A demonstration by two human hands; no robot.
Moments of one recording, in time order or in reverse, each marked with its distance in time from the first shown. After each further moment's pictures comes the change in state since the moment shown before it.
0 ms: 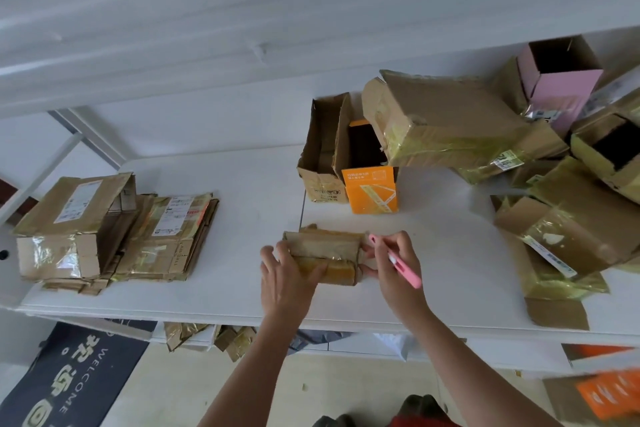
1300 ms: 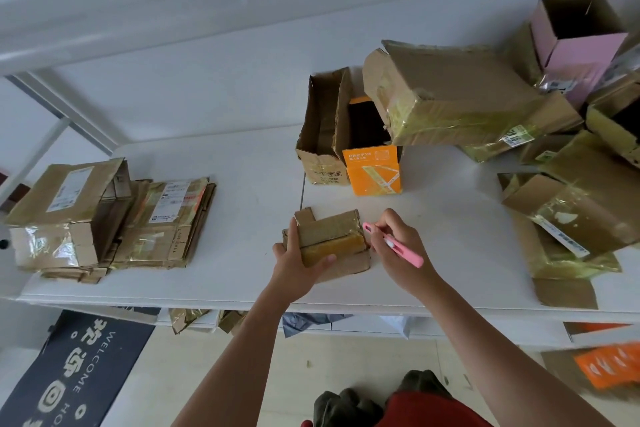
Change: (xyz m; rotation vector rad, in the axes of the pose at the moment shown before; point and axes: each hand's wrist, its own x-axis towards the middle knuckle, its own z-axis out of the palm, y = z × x) left_hand 0.023 -0.015 0.009 -0.310 -0.375 -0.027; right_hand 0.021 0.013 -0.008 -0.211 -0.264 -0.229
